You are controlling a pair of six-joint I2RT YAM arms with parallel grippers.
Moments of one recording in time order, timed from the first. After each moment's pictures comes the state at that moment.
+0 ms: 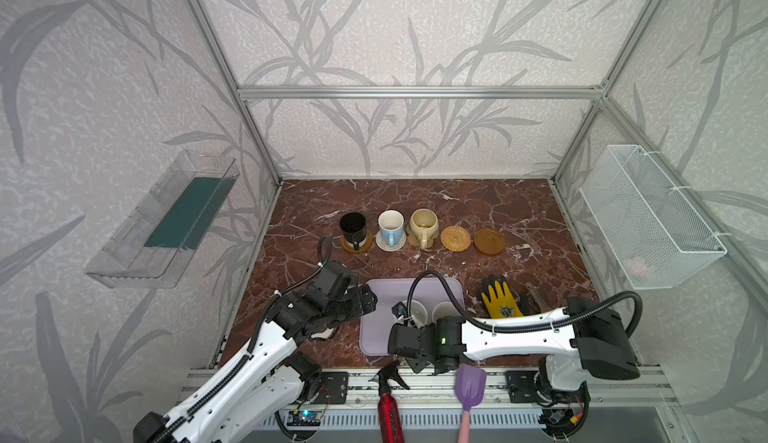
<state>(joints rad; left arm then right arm) -0.57 0.77 0.67 -0.88 0.09 -0.90 1.44 1.64 1.08 -0.69 0.26 0.77</state>
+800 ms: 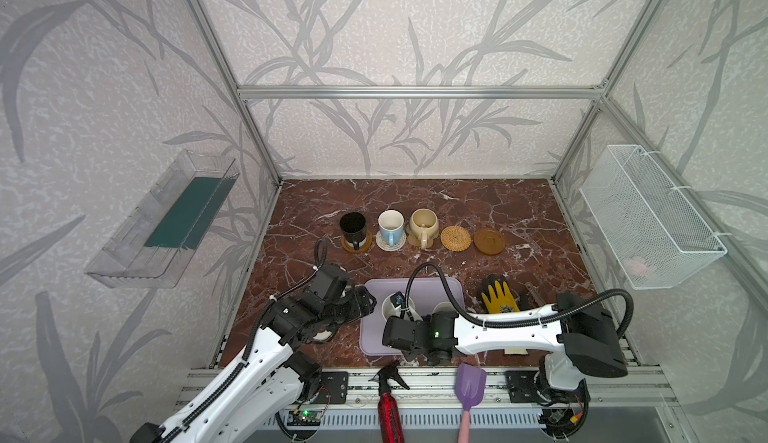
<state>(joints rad) -0.56 0.73 0.65 -0.88 0.15 -0.94 1.40 1.70 1.10 -0.63 0.34 0.78</state>
